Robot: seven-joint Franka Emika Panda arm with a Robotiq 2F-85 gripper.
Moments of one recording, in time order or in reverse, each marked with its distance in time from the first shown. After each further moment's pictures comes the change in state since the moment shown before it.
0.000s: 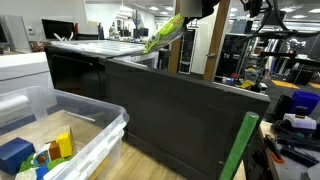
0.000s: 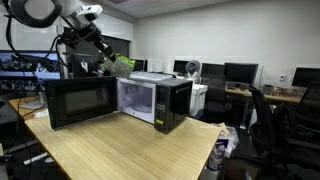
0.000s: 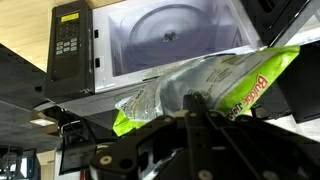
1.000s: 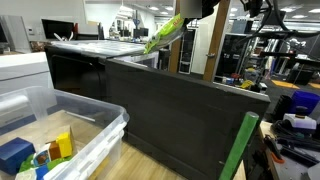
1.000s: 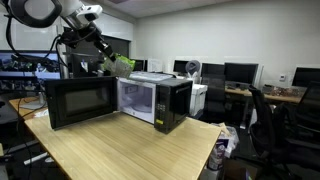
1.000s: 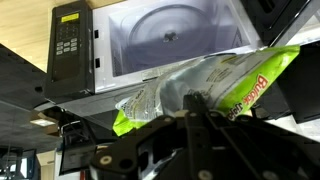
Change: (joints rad) arm 0.000 0.001 0.000 0.000 0.000 -0.002 0.000
